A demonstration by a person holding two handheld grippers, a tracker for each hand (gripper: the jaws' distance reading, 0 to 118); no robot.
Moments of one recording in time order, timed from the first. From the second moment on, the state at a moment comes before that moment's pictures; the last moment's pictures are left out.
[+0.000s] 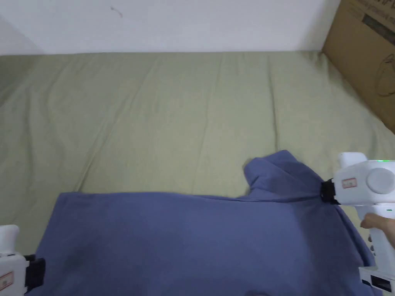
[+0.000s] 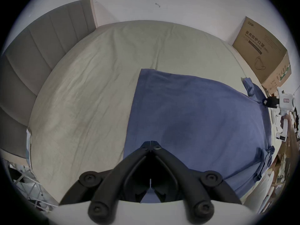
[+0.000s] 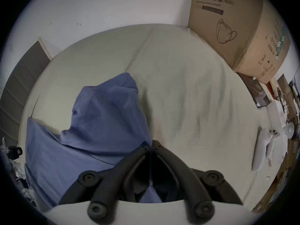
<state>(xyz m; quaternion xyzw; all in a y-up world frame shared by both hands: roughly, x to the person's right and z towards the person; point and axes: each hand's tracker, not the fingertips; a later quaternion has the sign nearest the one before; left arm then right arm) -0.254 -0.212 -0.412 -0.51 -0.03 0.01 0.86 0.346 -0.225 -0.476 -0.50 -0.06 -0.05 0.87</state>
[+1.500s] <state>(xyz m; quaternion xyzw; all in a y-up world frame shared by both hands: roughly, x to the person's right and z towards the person) -0.312 -0.140 -0.328 -0.47 -0.07 0.06 0.88 0.370 -0.146 -0.272 -0.46 -0.01 -0.05 0.89</state>
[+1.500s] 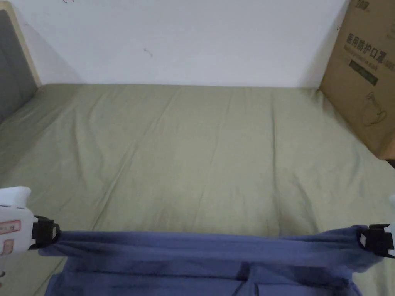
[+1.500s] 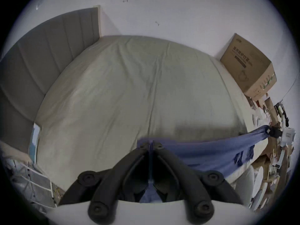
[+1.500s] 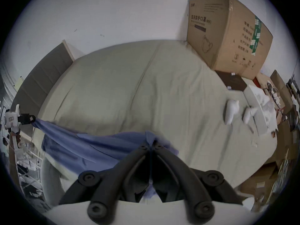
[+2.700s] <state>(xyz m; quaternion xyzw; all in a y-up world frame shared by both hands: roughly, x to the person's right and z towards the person) -0.358 -0.202 -0.205 -0.47 -0.03 0.17 0.87 0.197 -0.187 -0.219 -0.45 0.03 -0.09 0.89</state>
